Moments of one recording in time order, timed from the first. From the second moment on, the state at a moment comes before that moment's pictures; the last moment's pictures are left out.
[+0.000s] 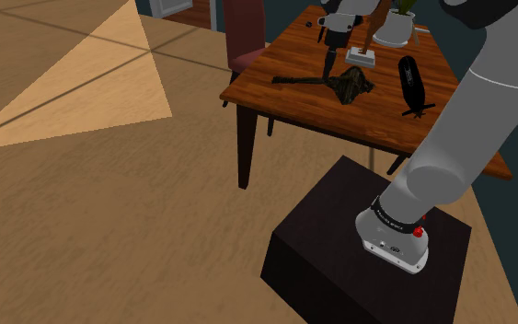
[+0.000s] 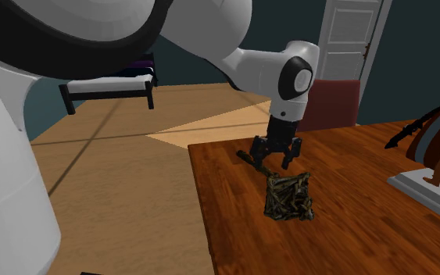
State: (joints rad) arm -0.02 0.10 -0.59 -1.95 0.12 1.89 -1.08
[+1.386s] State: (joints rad) arm -0.02 0.08 -0.59 -1.93 0.11 1.86 -1.07
